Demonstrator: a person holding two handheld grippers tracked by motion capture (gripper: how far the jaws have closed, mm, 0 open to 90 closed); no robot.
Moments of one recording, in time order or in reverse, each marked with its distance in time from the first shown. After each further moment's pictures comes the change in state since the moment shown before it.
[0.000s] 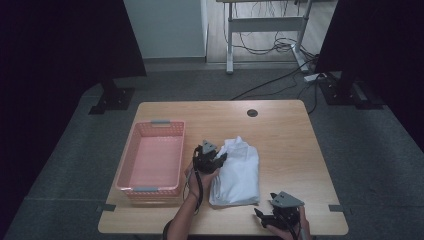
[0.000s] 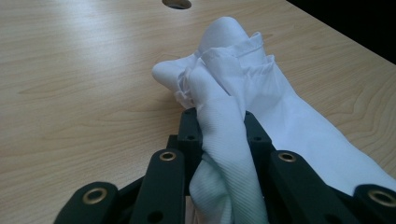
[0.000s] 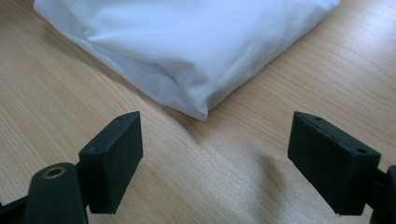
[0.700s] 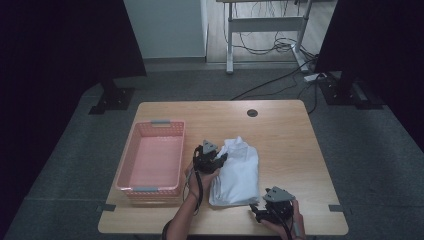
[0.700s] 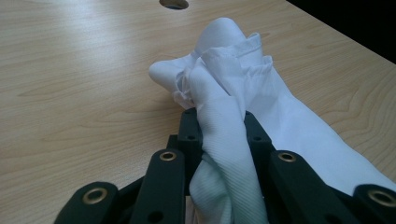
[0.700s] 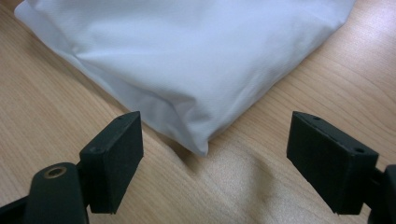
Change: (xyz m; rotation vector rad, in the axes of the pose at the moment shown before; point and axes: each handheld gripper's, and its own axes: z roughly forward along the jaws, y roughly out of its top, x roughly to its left) left arm -0.004 0.003 -0.003 0.007 0.002 0.019; right arm 0.004 0.017 0.015 0.024 -0.020 -0.036
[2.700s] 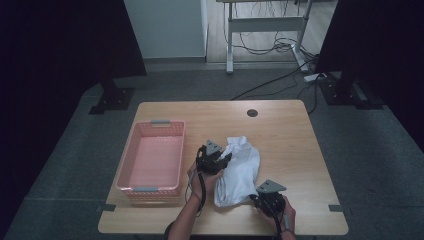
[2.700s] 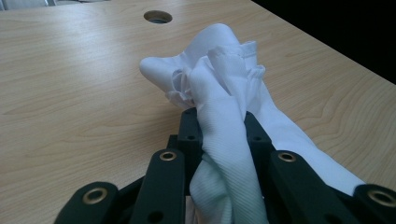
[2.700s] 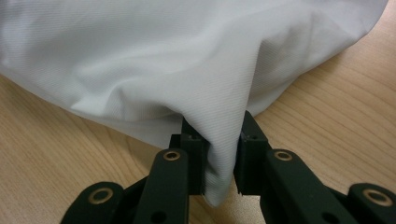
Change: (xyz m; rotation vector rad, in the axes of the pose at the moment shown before) left arm -0.018 0.010 -0.009 -0.023 -0.020 0.030; right arm 0.002 0.018 0.021 0.037 0.001 0.061
